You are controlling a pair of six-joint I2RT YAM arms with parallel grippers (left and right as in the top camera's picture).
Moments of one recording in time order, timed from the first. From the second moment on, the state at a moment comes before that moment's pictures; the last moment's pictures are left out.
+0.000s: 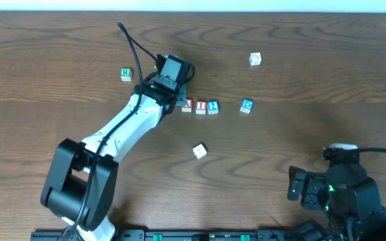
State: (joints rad) left arm -0.47 1.82 1.25 -0.47 -0.22 -0.42; right arm 0.42 0.61 1.04 -1.35 0.27 0.45
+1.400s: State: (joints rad) left arm -0.35 1.99 1.25 -0.35 0.05 -0.54; right arm 0.35 1.64 0.92 -0.18 -0.18 0.38
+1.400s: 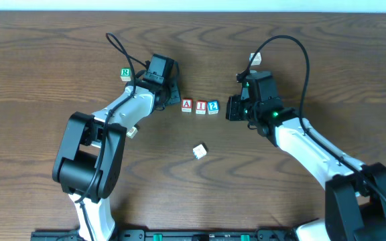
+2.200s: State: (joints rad) left arm -0.37 1.99 1.25 -0.37 0.17 -0.57; right arm 0.35 1.82 0.93 -0.08 -0.24 0.38
